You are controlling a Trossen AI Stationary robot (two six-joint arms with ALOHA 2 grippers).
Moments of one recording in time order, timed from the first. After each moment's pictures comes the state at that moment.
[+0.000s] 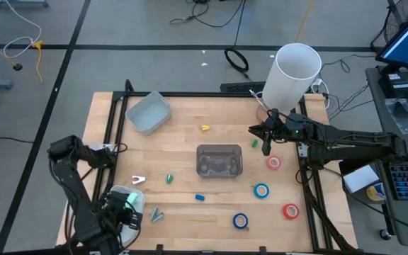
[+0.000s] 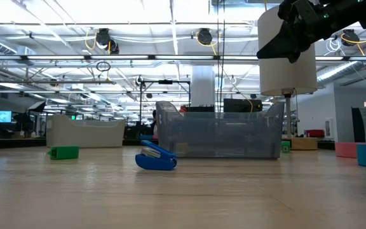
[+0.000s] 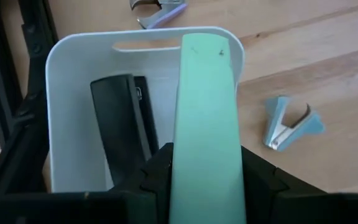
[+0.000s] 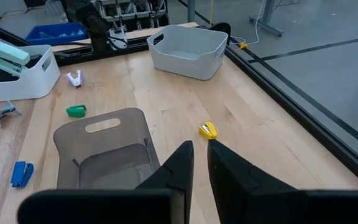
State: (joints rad) left arm -1.09 1.75 1.40 -1.49 -0.19 -2.44; right arm -0.19 0.75 0.56 -0.16 0.10 0.10
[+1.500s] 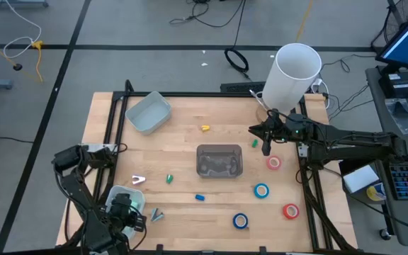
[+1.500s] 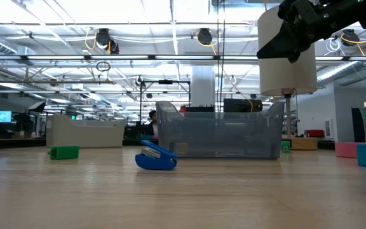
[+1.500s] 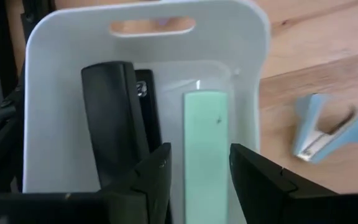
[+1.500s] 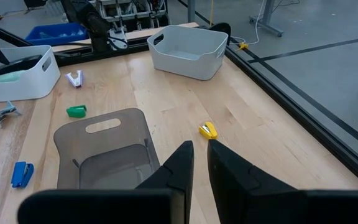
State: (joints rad) left arm -1.08 1.87 1.40 -1.47 -0.16 -2.45; right arm -0.19 0.75 0.56 -0.15 0.10 0.10
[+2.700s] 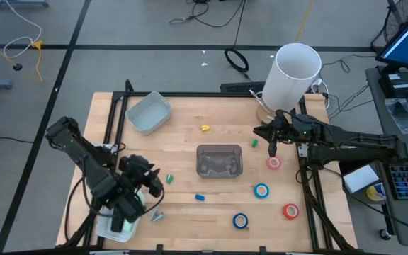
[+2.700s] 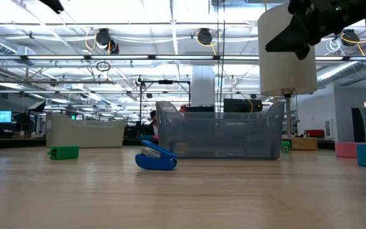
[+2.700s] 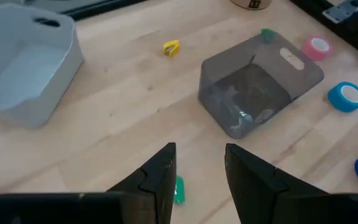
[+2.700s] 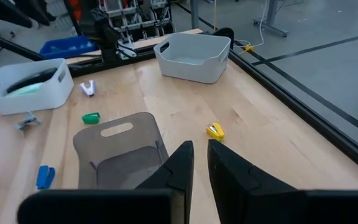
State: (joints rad) left arm -0.74 1.51 1.40 -1.46 -0.82 -1.75; right arm -0.17 0.63 0.56 -0.24 0.10 0.16
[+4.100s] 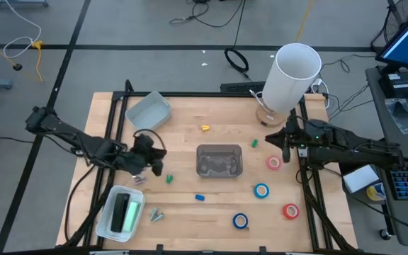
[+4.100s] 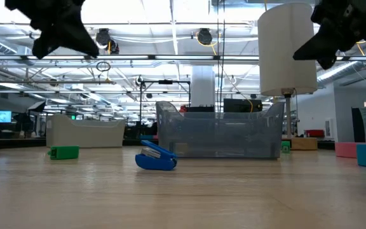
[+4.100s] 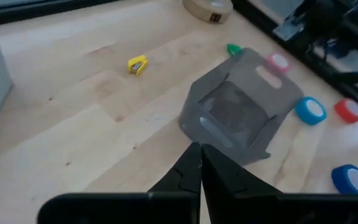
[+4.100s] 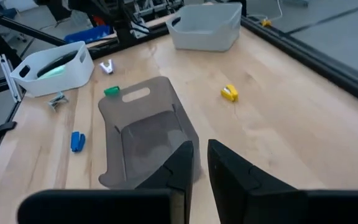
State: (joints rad) left arm -0.40 1.00 0.71 -0.47 -0.68 -1.00; right arm -0.17 0.38 0.48 -0.50 0.02 0.26
